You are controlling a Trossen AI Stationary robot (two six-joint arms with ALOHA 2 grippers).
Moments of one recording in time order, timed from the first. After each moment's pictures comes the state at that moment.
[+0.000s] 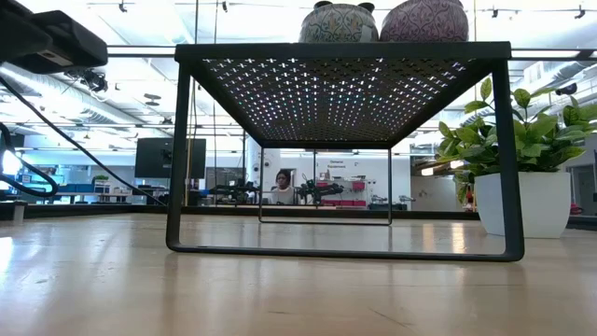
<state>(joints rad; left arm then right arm) -0.76 1.92 1.40 -0.89 -0.12 -0.67 0.86 1.74 1.51 -0.58 0.75 0.77</state>
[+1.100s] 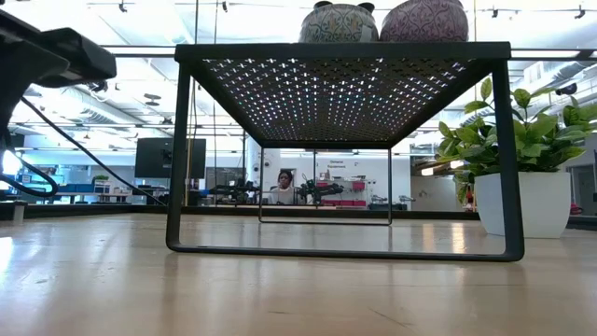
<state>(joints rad) -0.75 1.96 1.40 -0.87 -0.18 -0.67 0.86 1.74 1.51 -0.57 0.75 0.76</state>
